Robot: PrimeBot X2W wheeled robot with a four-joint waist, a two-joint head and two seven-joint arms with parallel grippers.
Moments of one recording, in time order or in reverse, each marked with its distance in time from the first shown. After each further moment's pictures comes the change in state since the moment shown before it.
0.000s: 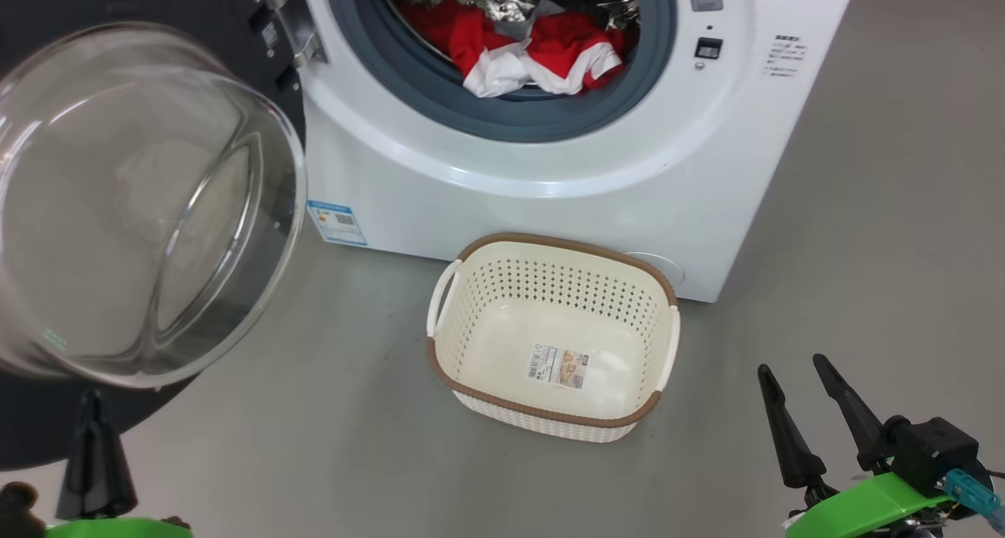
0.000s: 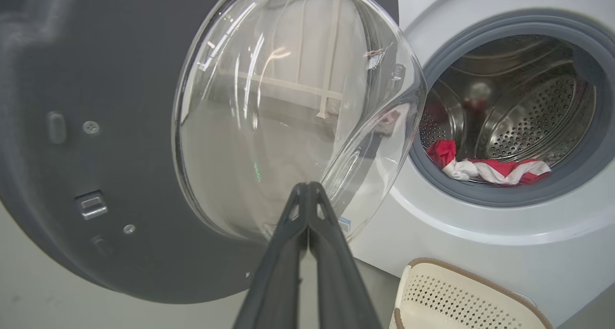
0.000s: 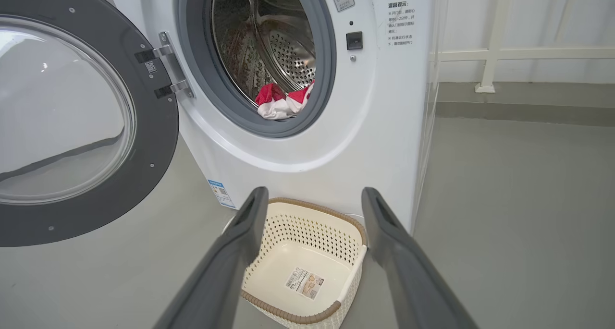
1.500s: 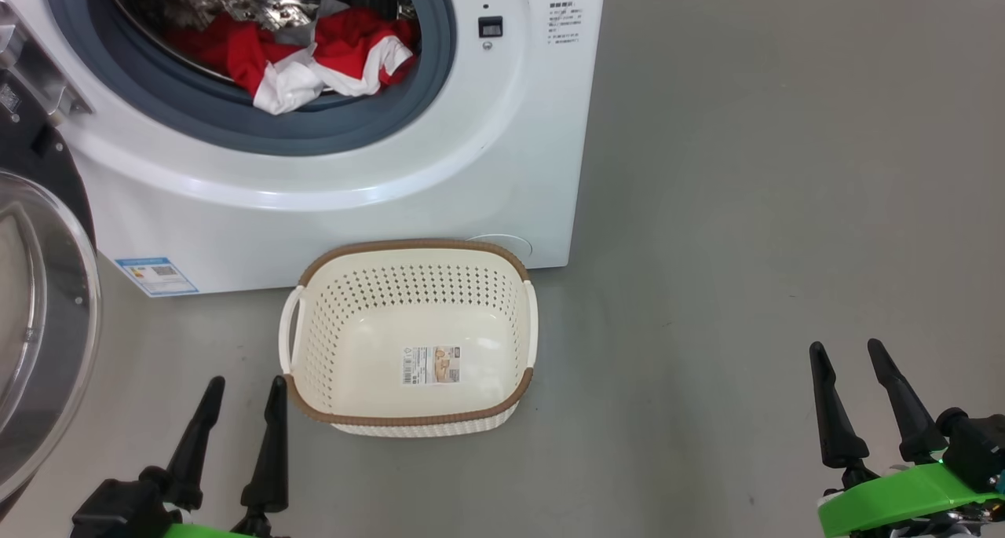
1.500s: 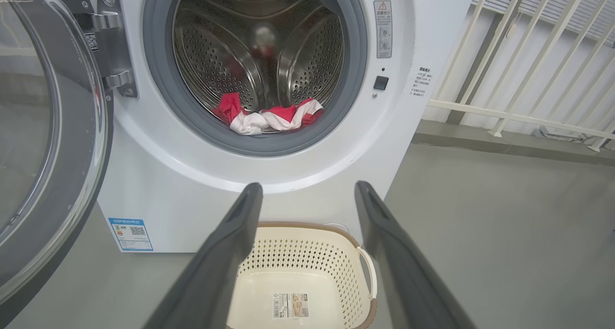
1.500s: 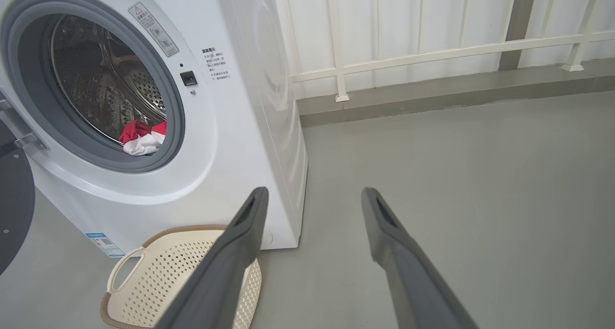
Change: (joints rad) left arm 0.063 0.080 -0.346 -0.121 -0.082 0.000 0.000; right arm 0.017 0.051 -0.140 -0.037 0.000 0.000 0.000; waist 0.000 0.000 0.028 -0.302
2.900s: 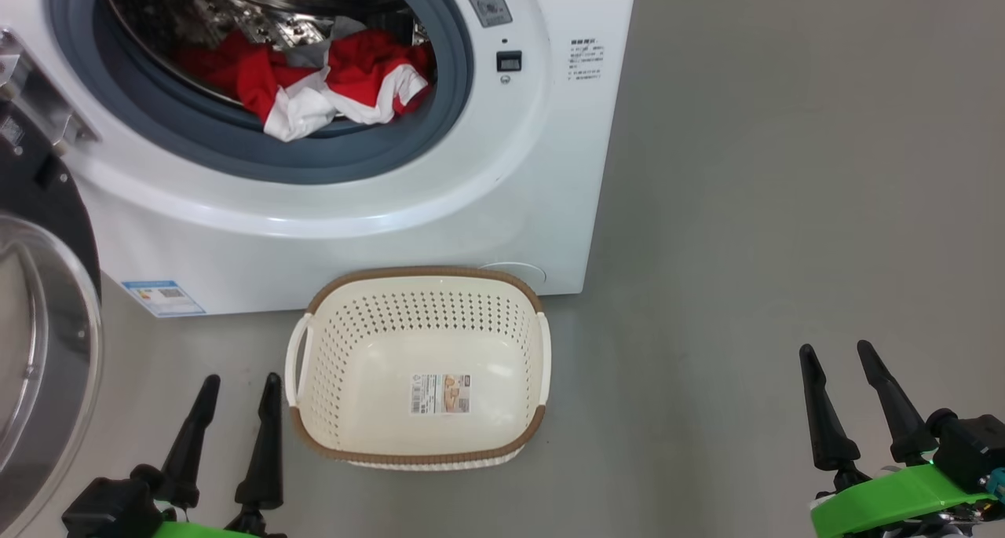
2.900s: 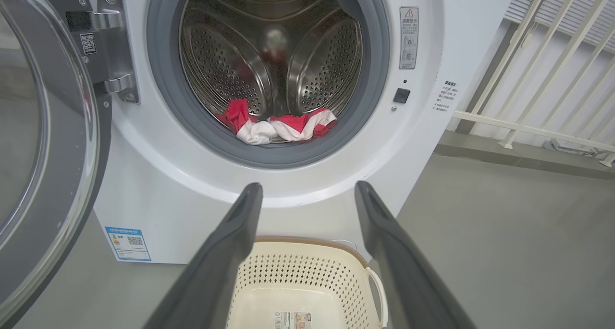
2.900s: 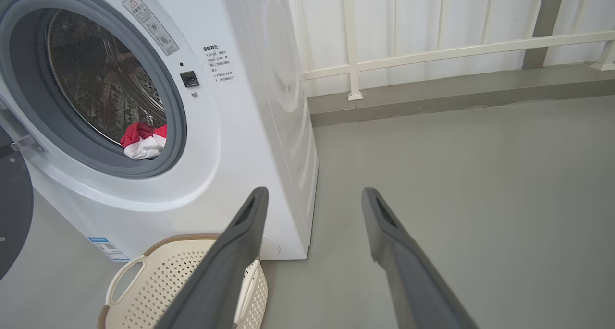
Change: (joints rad) left arm -0.005 0.010 -0.002 0.002 -0.041 0.000 0.000; right arm 0.000 0.000 0.019 0.001 0.000 0.000 0.000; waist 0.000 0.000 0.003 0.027
